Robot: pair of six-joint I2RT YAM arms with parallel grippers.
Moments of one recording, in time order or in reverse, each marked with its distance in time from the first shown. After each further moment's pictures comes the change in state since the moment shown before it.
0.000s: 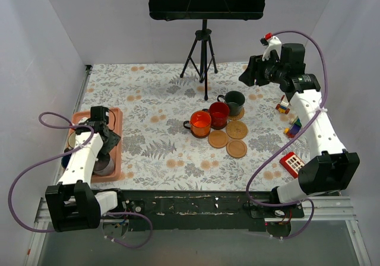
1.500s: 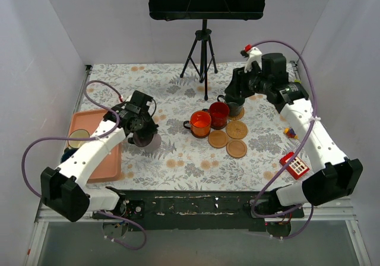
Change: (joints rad) left arm -0.536 0.097 0.272 0.027 0.182 -0.004; right arm 0.154 -0.074 -0.085 -0.033 0.081 0.026
